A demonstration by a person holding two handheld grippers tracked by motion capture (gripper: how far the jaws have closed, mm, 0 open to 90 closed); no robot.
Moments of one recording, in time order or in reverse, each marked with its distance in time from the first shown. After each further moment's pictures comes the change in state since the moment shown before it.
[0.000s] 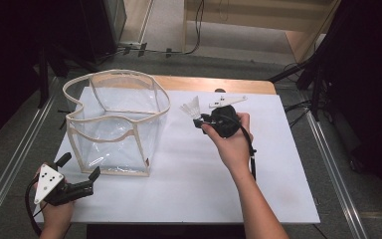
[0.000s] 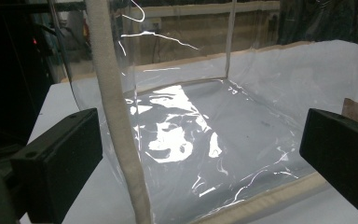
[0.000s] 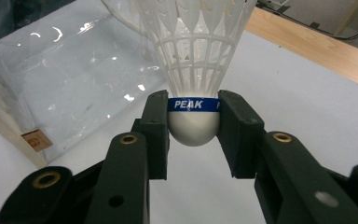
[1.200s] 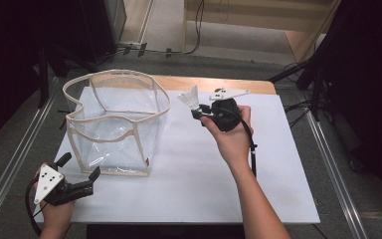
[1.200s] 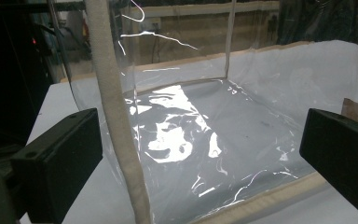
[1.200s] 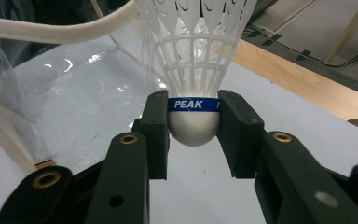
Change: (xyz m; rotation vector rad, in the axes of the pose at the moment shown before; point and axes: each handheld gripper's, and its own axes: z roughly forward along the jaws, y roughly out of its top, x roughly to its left) left arm 0.000 0.000 0.000 -0.001 0.000 -0.003; right arm 0.005 0.021 -0.013 -0.087 -0.007 -0.025
